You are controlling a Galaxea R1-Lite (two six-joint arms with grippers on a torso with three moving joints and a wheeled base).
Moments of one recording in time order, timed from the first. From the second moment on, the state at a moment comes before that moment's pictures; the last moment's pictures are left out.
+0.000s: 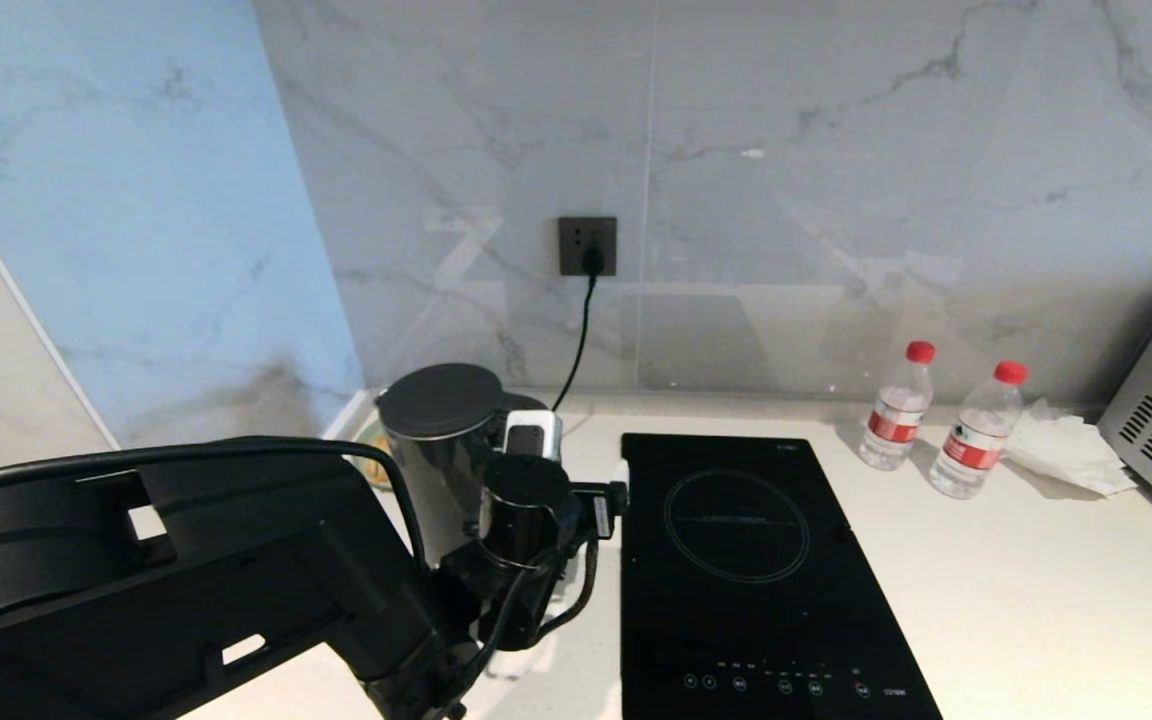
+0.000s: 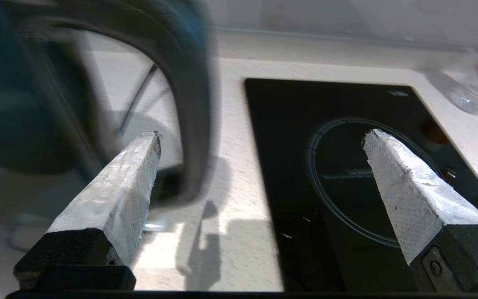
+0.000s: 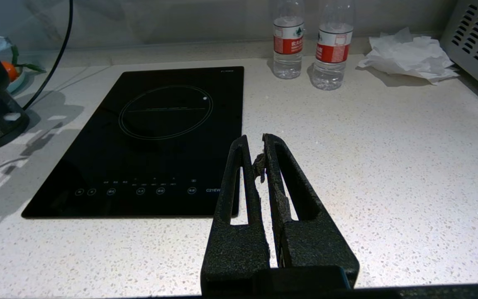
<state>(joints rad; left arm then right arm) -0.76 2.23 -0.87 -1.20 0.47 -0.26 0.00 0.00 0.00 0.00 -0.01 0.02</state>
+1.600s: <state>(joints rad) -0.70 2.29 -1.01 -1.21 0.47 -0.17 0.00 0.00 0.00 0.00 -0.01 0.02</state>
